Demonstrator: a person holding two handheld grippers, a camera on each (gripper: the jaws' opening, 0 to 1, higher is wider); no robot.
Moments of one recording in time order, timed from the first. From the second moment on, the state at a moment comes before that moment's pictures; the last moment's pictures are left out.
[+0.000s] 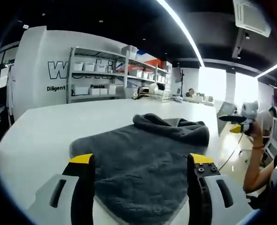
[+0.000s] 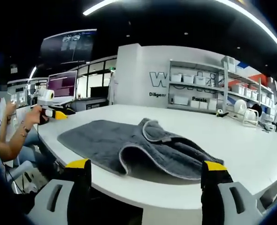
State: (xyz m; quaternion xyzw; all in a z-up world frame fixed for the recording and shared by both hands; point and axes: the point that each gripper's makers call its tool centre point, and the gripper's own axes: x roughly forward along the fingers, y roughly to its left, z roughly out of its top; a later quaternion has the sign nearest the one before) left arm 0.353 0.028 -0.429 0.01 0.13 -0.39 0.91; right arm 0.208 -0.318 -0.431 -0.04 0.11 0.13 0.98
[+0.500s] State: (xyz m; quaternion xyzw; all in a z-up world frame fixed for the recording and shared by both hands) left arm 0.420 0.049 -0.481 0.08 0.19 -0.33 0.92; right arm 0.212 -0.309 -0.432 -0.04 0.11 0.15 0.98
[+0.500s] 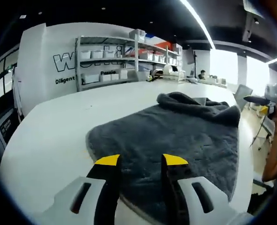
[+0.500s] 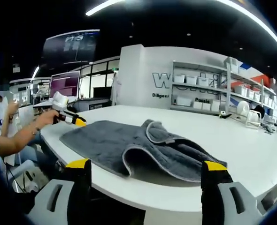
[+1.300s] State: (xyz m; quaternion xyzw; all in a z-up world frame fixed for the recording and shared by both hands) left arm 0.429 0.056 -0.508 0.10 0.23 -0.33 0.91; right arm 0.215 -0.320 -0.434 -0.03 0.12 0.14 0.98
